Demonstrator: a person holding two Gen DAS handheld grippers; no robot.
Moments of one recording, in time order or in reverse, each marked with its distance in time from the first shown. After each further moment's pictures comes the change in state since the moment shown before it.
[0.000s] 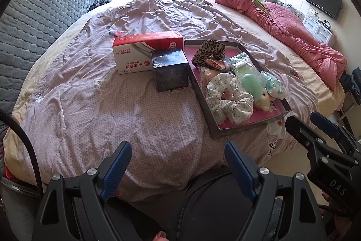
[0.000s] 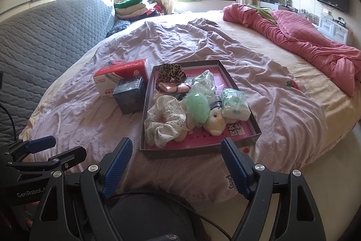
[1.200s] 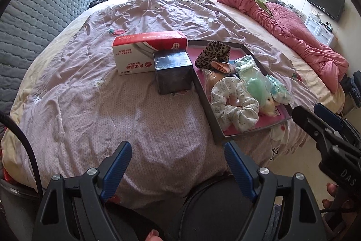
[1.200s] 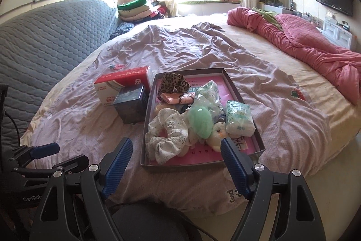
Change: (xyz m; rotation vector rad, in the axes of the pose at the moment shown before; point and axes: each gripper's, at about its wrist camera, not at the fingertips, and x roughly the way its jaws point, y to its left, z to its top) left arm 0.008 0.006 0.012 -0.013 0.005 -0.002; right arm 0.008 0.003 0.021 -0.033 -0.020 0.015
